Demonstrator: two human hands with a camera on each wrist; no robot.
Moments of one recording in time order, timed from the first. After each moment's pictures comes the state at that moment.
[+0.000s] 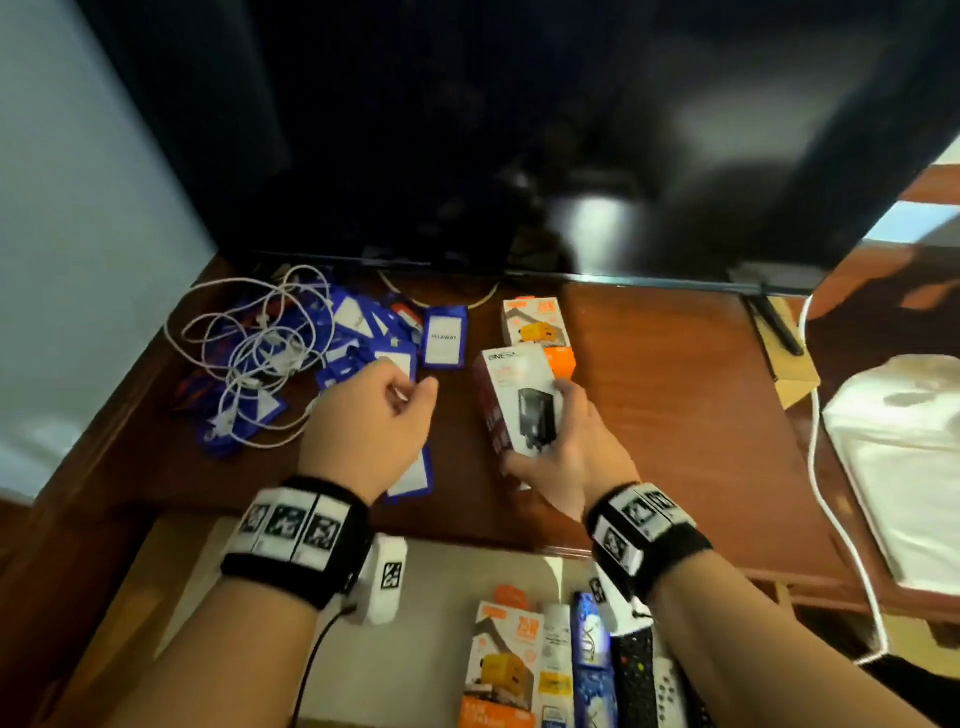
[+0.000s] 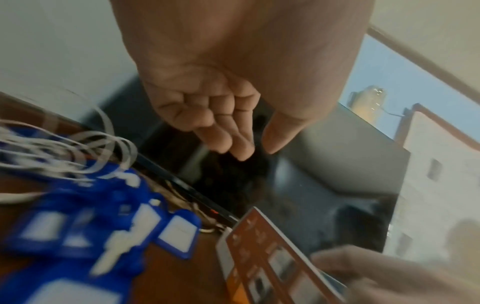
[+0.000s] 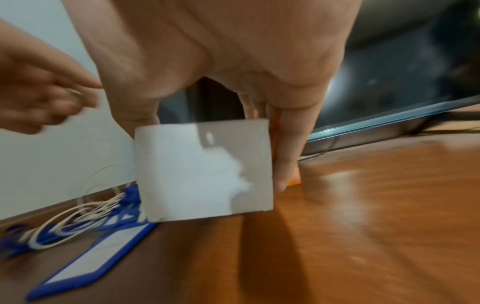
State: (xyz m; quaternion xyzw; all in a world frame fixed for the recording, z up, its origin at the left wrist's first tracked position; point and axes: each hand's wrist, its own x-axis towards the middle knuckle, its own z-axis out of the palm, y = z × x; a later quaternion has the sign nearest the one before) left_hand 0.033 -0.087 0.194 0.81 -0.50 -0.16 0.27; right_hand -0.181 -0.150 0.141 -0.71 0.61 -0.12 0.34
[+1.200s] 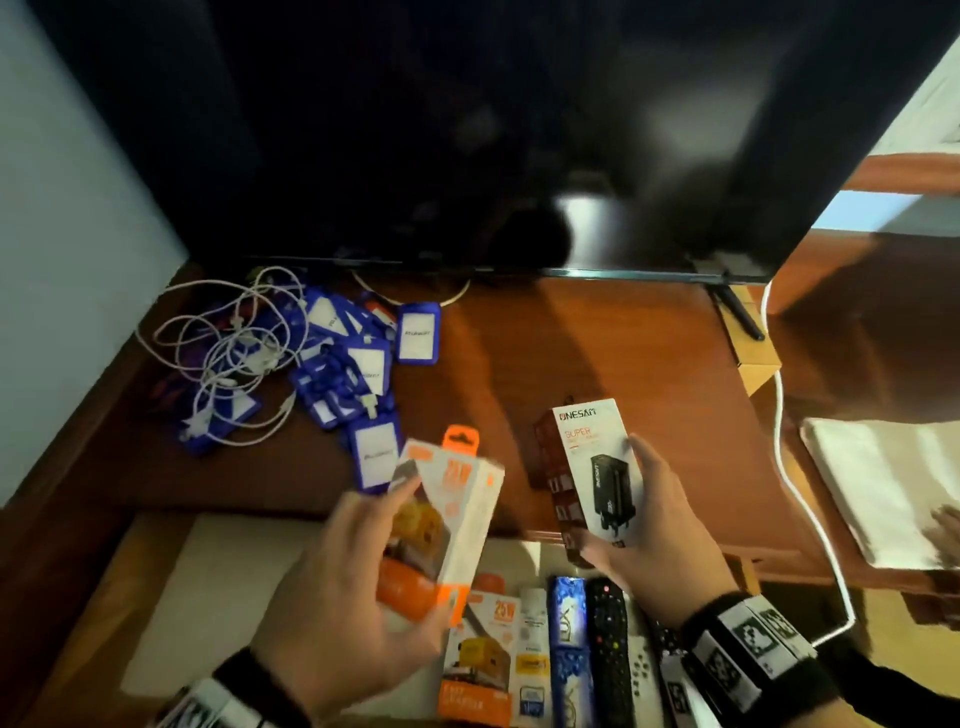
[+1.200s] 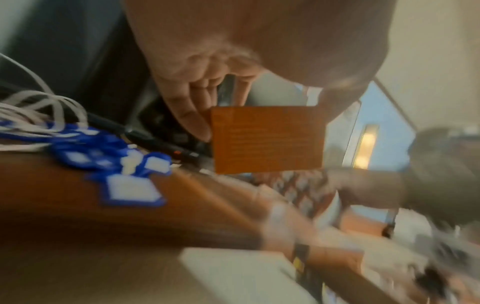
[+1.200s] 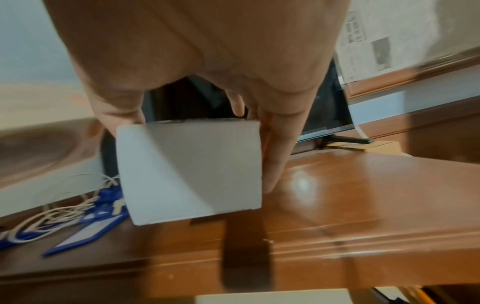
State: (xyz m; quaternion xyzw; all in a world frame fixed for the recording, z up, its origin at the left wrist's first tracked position) left_hand -0.005 0.038 0.175 0.70 -0.65 -0.25 0.15; right_hand -0.301 -0.073 0.136 -0.70 0.62 -0.14 0.33
